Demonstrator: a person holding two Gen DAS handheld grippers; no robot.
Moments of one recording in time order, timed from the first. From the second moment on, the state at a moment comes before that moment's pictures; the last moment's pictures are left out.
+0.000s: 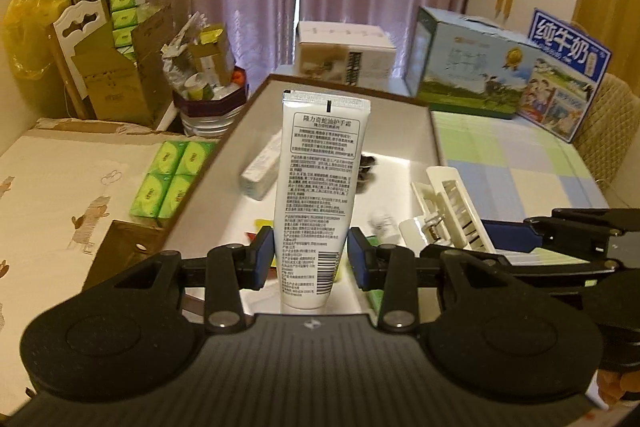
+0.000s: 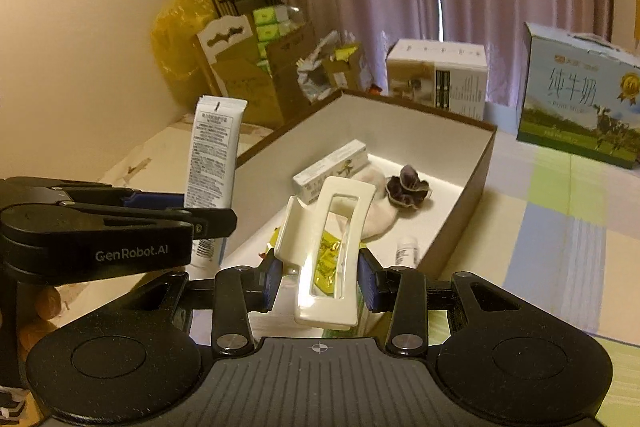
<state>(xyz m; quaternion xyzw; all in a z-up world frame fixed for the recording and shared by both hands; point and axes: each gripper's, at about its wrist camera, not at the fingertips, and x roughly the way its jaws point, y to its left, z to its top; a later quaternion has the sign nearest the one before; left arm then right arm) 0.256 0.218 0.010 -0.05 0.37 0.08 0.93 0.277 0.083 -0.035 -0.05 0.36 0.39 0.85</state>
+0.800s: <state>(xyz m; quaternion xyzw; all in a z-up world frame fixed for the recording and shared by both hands) 0.366 0.274 -0.041 -0.02 0.43 0.04 0.90 0.373 0.143 -0.081 -0.07 0.40 0.31 0.86</state>
